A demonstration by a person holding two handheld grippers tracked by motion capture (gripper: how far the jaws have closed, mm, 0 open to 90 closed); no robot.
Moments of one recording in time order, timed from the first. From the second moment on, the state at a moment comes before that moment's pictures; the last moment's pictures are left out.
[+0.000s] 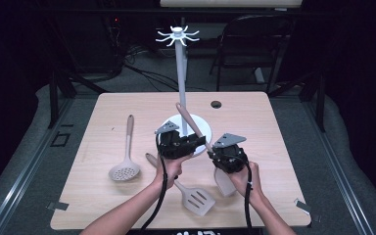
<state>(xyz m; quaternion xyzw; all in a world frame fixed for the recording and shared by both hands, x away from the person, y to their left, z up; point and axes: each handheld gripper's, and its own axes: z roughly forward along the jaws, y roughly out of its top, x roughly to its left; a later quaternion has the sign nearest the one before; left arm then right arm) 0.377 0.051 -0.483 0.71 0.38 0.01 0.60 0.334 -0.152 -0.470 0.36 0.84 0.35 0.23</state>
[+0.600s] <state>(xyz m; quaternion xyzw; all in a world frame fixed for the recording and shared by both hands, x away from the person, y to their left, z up) 0.374 0.032 -0.464 0.71 0.32 0.01 0.63 0.337 -0.163 -0.465 0.37 0.81 0.39 0.23</state>
